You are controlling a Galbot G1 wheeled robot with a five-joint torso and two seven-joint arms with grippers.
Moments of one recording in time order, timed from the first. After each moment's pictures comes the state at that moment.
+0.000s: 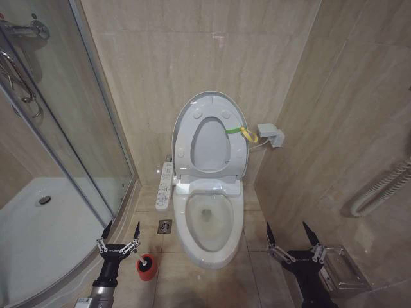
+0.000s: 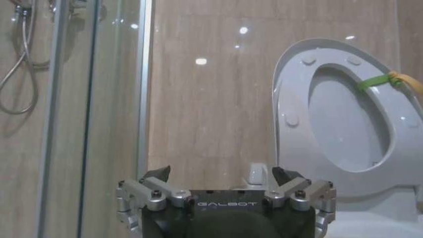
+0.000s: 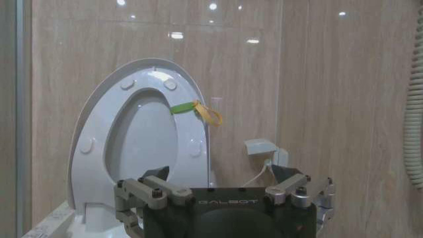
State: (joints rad) left arm 1.55 -1.34 -0.61 -1.77 -0.28 -0.57 0.11; right arm -2.00 1.55 0.62 2.38 0.06 0.29 0.01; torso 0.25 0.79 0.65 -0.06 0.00
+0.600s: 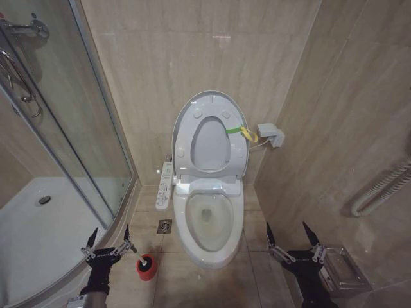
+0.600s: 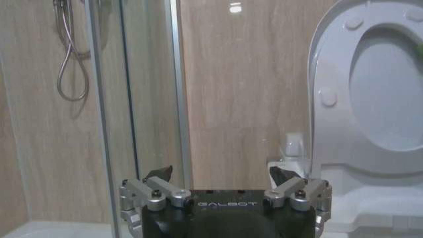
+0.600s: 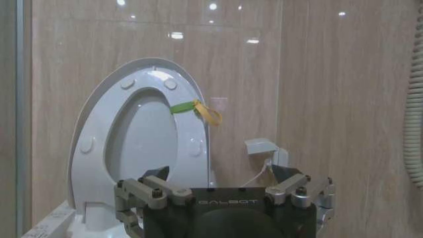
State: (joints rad) left arm 1.75 -1.32 -0.60 -2.14 -0.17 -0.20 -0.21; right arm -2.00 1.55 0.62 2.38 0.06 0.29 0.01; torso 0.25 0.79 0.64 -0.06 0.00
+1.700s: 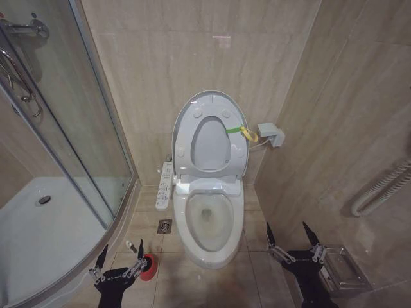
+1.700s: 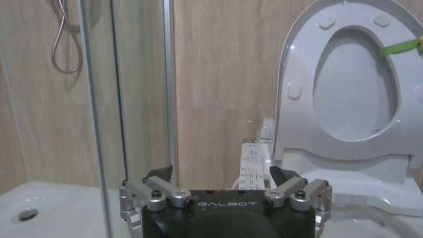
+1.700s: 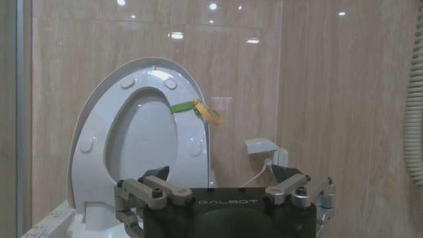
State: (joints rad) left arm 1.97 -1.35 -0.42 -2.32 -0.08 -0.15 -0.34; right arm -2.00 1.55 0.62 2.38 0.06 0.29 0.01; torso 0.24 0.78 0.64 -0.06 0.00
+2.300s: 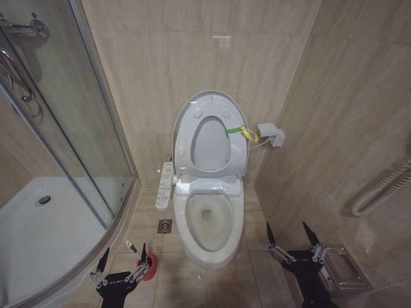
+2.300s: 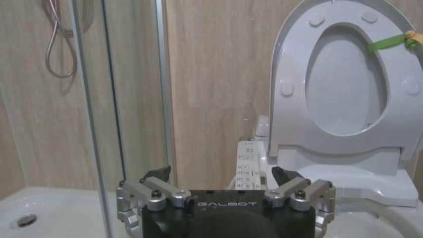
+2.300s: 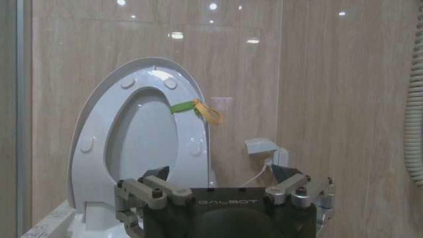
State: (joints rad) left arm 2.00 -1.36 -0.41 -2.33 -0.03 -0.16 -0.34; right arm -2.00 1.55 0.62 2.38 0.06 0.29 0.01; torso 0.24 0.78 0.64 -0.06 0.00
